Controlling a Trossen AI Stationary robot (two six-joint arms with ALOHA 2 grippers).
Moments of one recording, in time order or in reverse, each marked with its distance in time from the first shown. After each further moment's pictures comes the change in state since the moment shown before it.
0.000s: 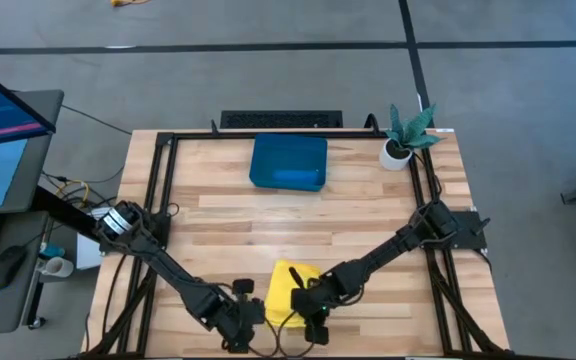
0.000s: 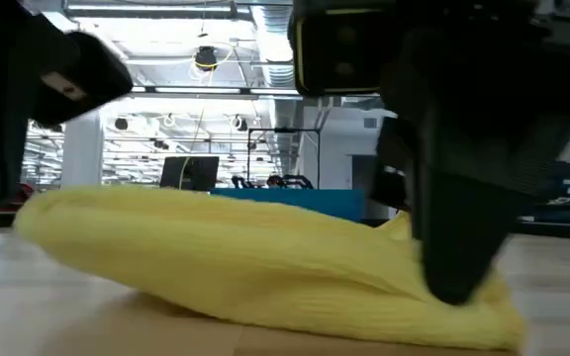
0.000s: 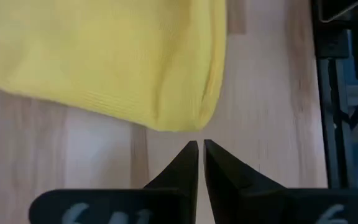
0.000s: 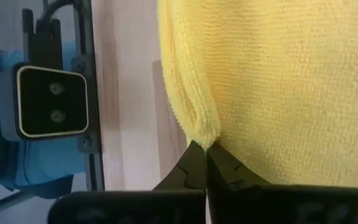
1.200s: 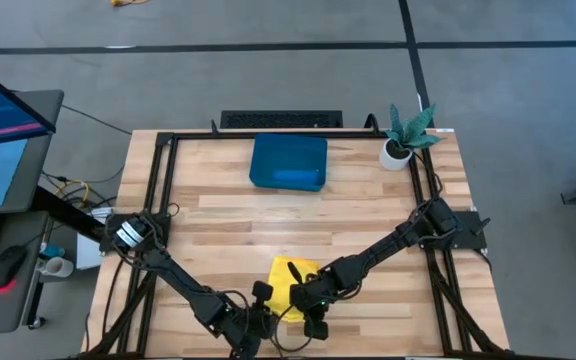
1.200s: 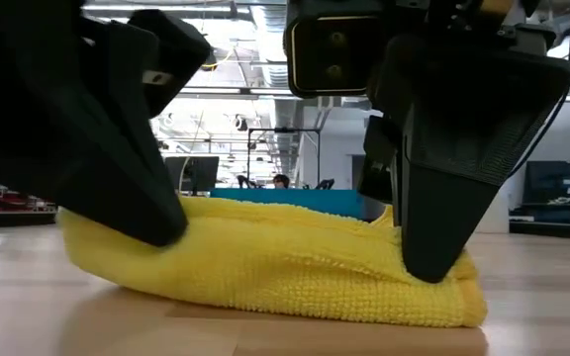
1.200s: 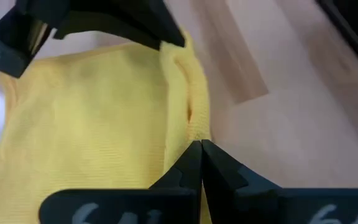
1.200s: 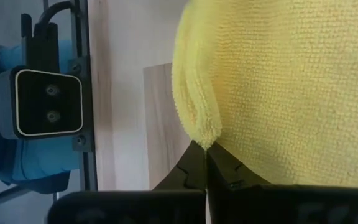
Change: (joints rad) left arm -0.008 0.132 0.004 0.281 -0.296 0.454; right arm -0.033 -0.015 -0.004 -0.026 -0.024 -0.048
